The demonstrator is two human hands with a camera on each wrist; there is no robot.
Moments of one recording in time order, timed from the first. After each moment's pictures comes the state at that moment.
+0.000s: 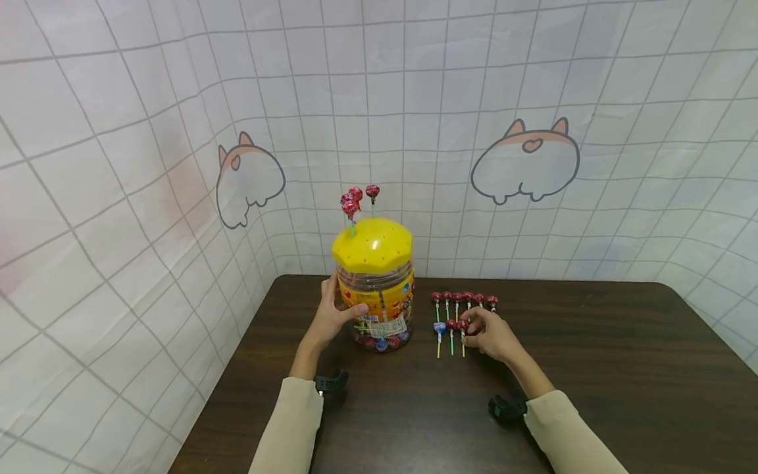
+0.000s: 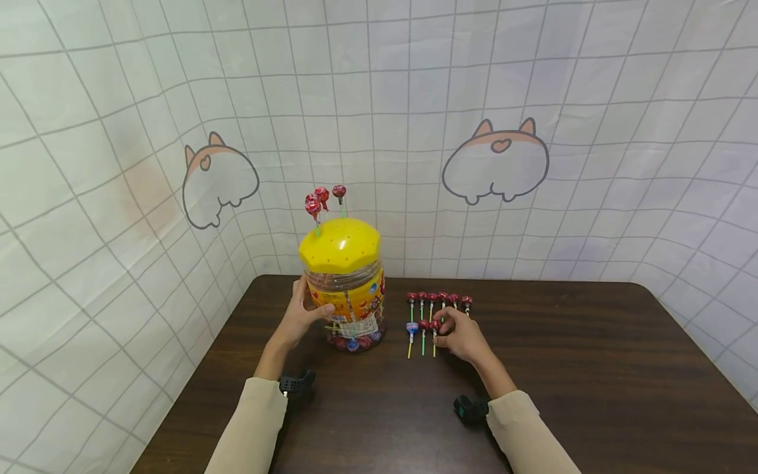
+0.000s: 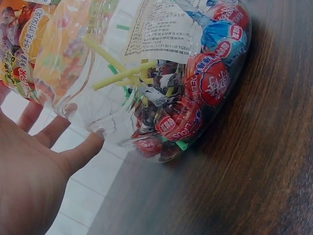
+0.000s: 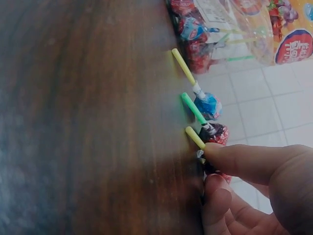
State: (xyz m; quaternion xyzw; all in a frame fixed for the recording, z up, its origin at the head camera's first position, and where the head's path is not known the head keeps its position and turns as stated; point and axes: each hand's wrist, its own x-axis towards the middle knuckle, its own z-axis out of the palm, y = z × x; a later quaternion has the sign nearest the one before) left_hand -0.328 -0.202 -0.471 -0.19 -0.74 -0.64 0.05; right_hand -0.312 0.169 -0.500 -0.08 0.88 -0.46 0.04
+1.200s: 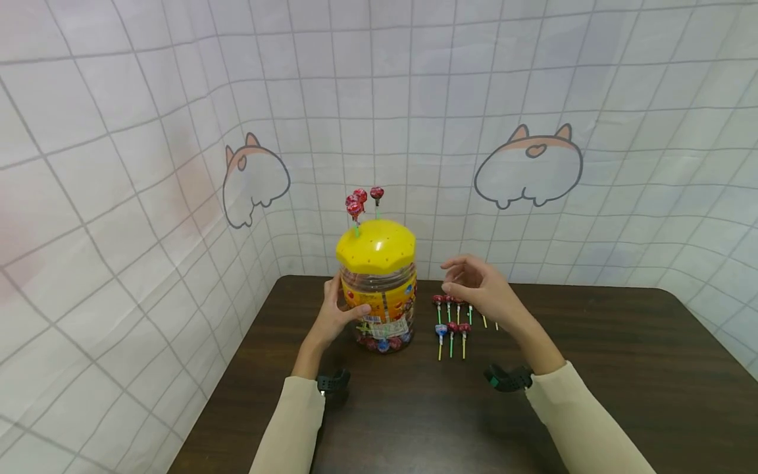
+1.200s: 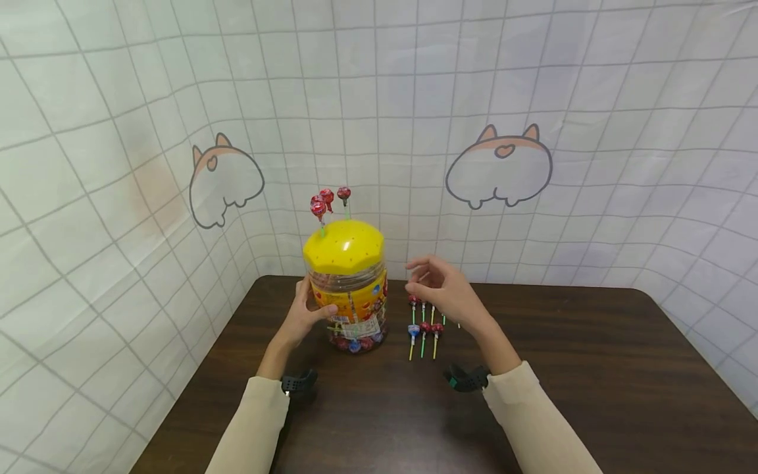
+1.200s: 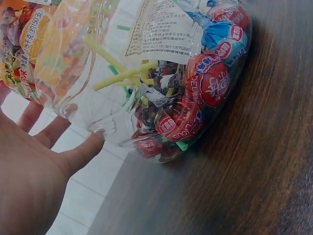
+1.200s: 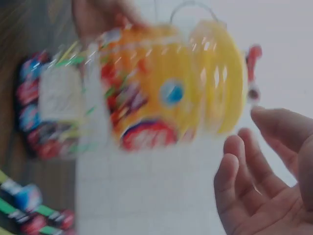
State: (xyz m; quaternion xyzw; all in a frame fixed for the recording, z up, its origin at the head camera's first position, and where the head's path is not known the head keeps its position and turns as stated) left_hand -0.330 -0.203 -0.470 -0.19 -0.75 -0.63 0.05; right_hand -0.294 0.138 -0.368 -0.25 0.81 -0.53 -0.03
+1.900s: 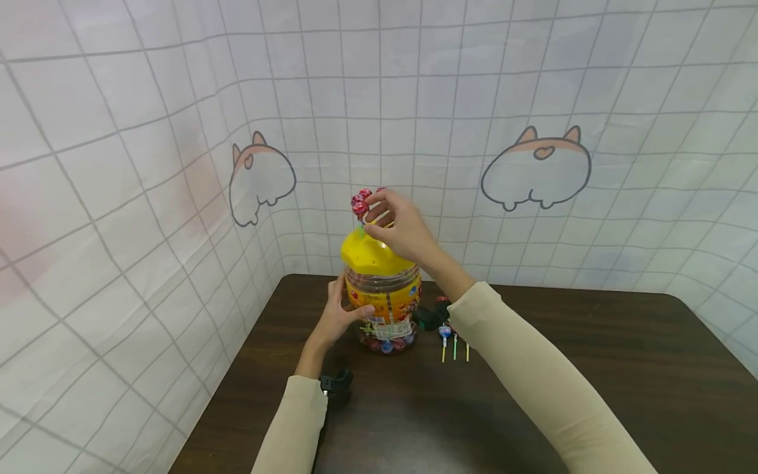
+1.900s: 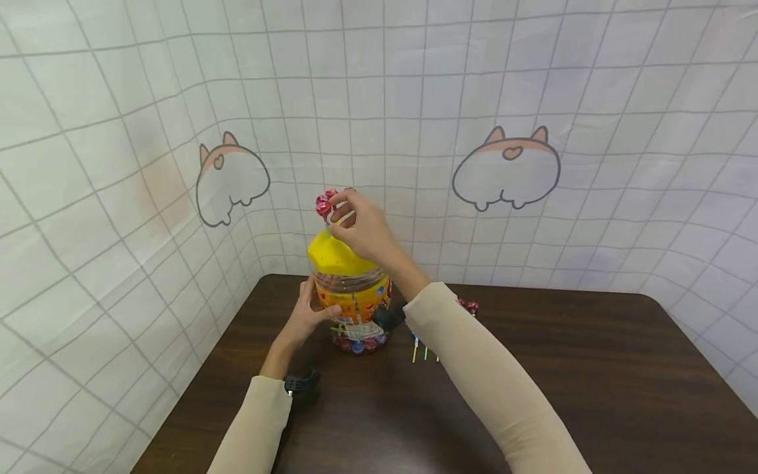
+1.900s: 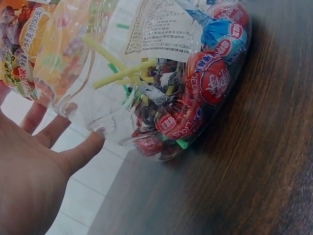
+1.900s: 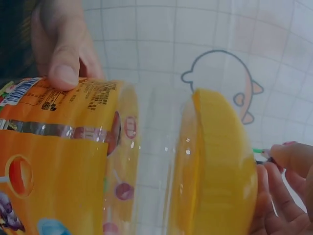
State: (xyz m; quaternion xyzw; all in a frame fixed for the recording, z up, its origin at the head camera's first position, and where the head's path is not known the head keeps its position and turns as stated) left_hand -0.328 -0.204 -0.467 -0.17 -0.75 -0.64 0.02; right_hand -0.343 -0.002 -0.276 -0.32 0.81 -0.49 -0.12
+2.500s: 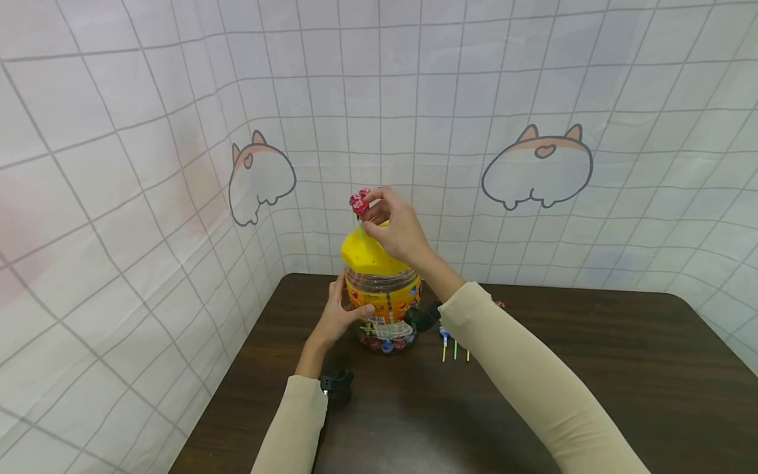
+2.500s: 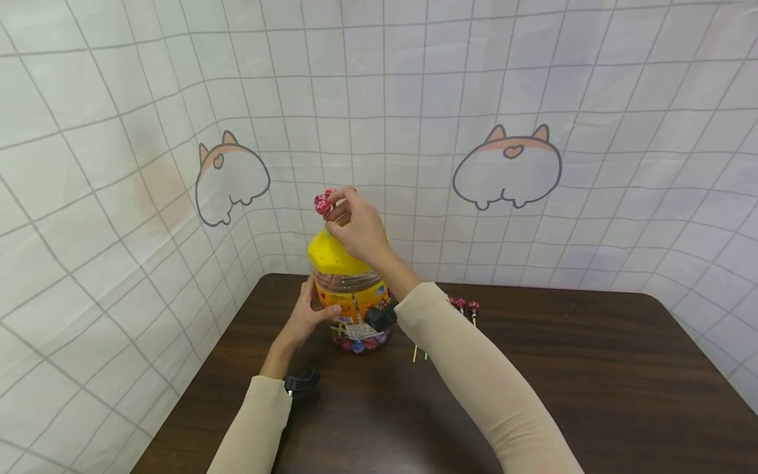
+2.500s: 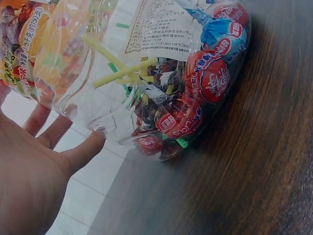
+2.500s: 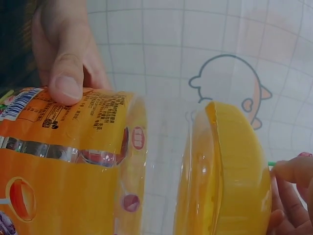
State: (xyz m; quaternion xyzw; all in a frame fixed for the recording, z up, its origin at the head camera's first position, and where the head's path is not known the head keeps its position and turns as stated) left_hand -0.328 -0.203 -0.470 -0.17 -0.75 -0.64 0.04; right_hand -0.344 -0.017 -0.280 -0.29 0.80 -0.50 -0.17
